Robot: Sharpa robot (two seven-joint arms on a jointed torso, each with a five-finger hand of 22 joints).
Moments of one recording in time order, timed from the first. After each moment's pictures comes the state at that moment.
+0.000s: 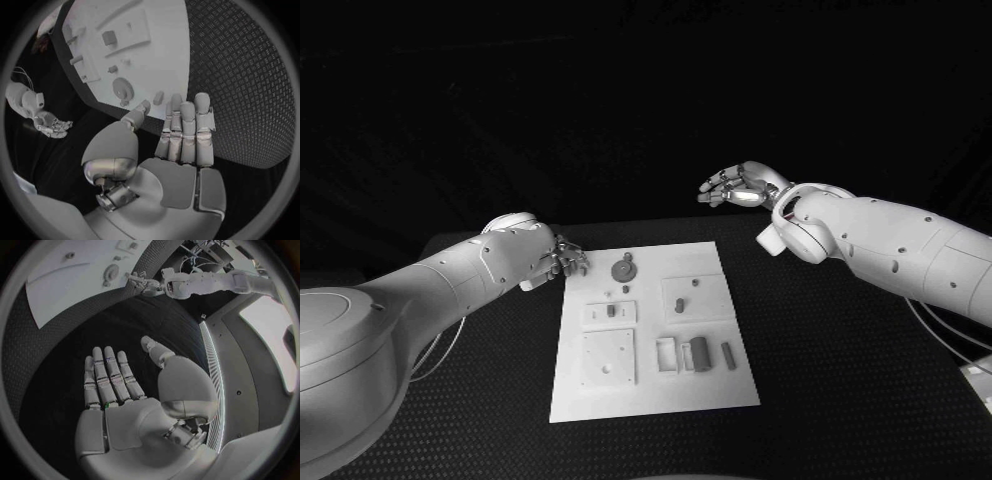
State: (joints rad) left arm 1.23 -0.31 -0.17 0.51 -1.01 0.10 -0.30; left_hand 0.83 -0.02 0.49 -0.21 0.05 0.94 0.14 0.29 0.59 1.23 0.04 0.24 0.52 1.03 -0.05 1.04 0.88 0.03 1.08 -0.15 0.56 1.25; right arm 1.31 -0.56 -0.10 0.96 -0.70 -0.17 0.23; right_hand 1.00 -0.07 0.51 -0.17 0.15 0.68 0.19 0.32 0.40 0.87 0.20 0.27 0.07 0.73 0.22 0.36 0.44 0.15 0.40 0.24 0.22 1.16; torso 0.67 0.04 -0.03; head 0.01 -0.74
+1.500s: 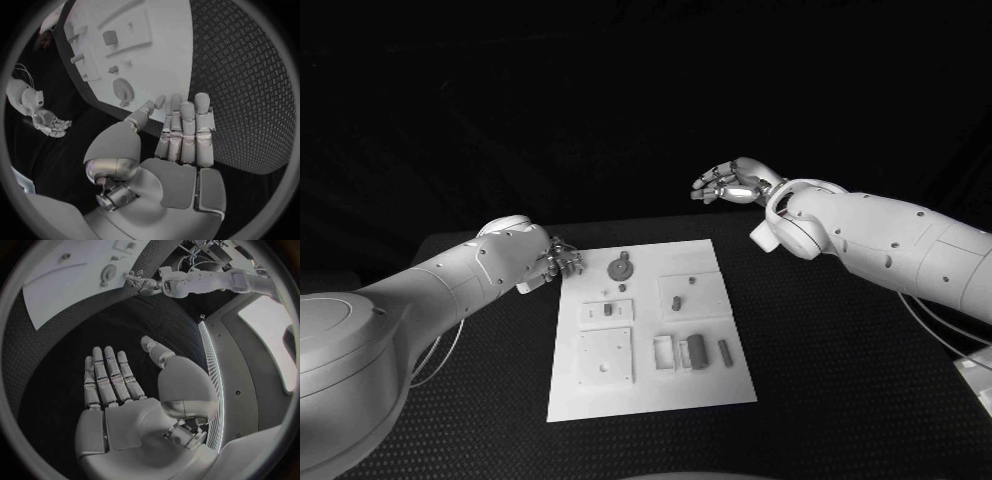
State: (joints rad) left arm 1.22 -0.30 -0.17 0.48 -0.98 0.11 -0.28; left_hand 0.85 0.03 0.49 -0.26 0.05 0.95 0.13 0.29 0.58 1.23 0.04 0.24 0.52 1.03 -0.06 1.03 0.89 0.03 1.08 -0.15 0.56 1.26; right arm 1.32 -0.56 -0.10 0.97 -0.70 -0.17 0.23; right_hand 1.00 -0.07 0.51 -0.17 0.15 0.68 0.19 0.32 0.40 0.88 0.20 0.27 0.07 0.73 0.22 0.36 0.44 0.15 0.40 0.24 0.22 1.16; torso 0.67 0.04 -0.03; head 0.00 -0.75
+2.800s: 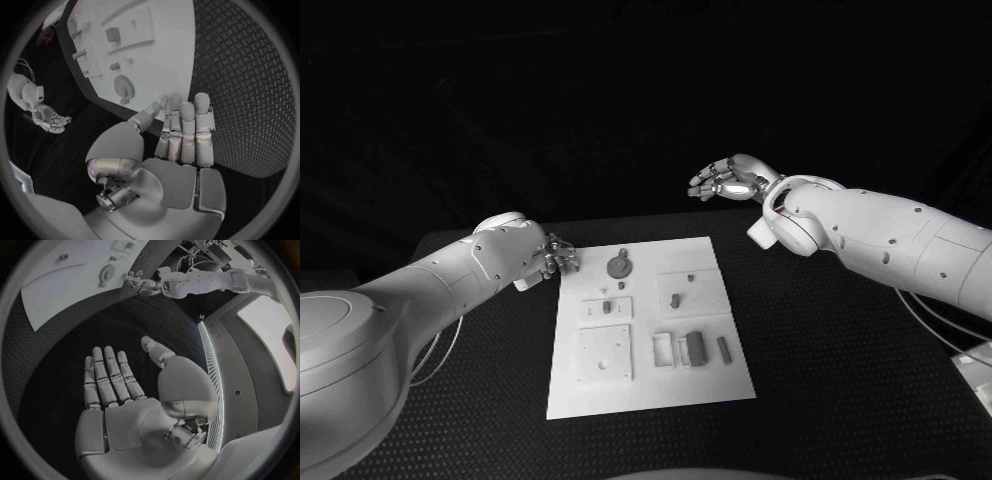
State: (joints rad) left arm 1.22 -0.29 -0.17 0.45 -0.94 0.12 -0.27; left_hand 0.92 0.08 0.60 -0.27 0.05 0.98 0.12 0.31 0.57 1.26 0.03 0.23 0.52 1.06 -0.07 1.02 0.92 0.03 1.11 -0.16 0.56 1.28; right arm 1.32 -0.55 -0.10 0.97 -0.70 -0.17 0.23; right_hand 1.00 -0.07 0.50 -0.17 0.15 0.68 0.19 0.32 0.40 0.88 0.20 0.27 0.07 0.73 0.22 0.36 0.44 0.15 0.41 0.24 0.21 1.16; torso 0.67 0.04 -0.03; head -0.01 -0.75
